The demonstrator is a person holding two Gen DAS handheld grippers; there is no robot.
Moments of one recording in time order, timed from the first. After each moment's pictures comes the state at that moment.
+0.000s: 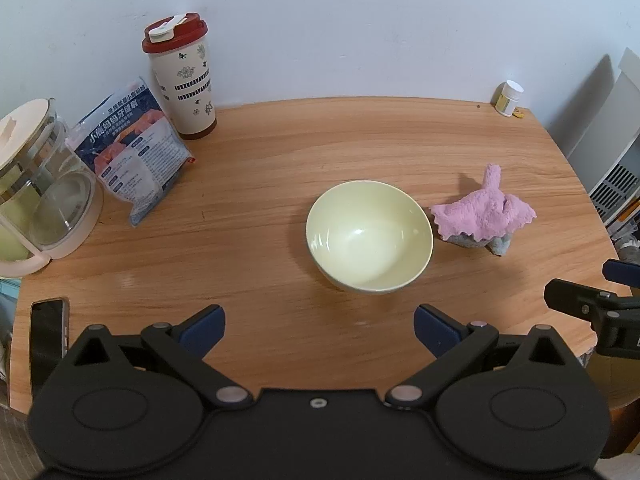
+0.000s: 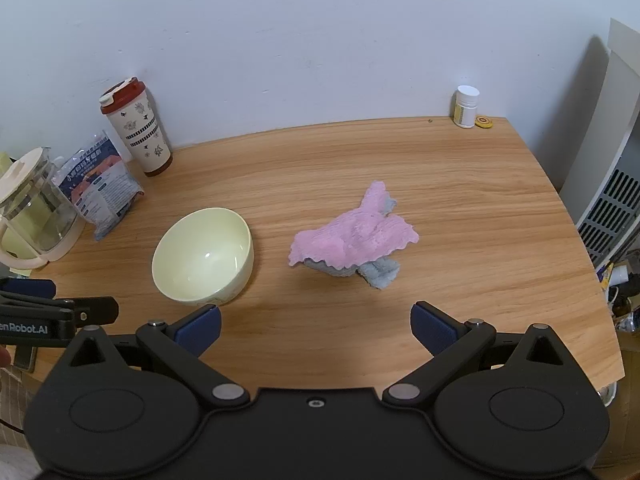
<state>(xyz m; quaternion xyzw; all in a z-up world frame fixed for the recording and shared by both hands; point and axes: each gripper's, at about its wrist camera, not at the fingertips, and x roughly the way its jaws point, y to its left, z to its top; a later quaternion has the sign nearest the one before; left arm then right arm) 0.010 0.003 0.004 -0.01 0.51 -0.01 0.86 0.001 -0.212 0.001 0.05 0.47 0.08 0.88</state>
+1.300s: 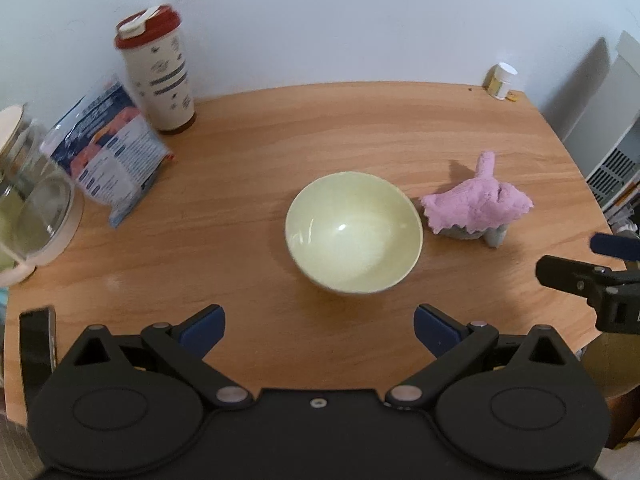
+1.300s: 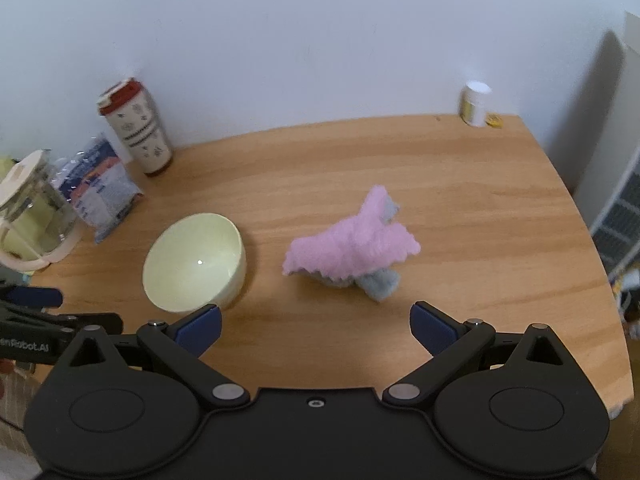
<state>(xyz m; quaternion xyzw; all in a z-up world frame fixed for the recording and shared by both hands) 0.028 -0.016 -0.003 0.01 0.52 -0.04 0.85 0.026 -0.227 -0.008 0.05 0.46 0.12 0.88</state>
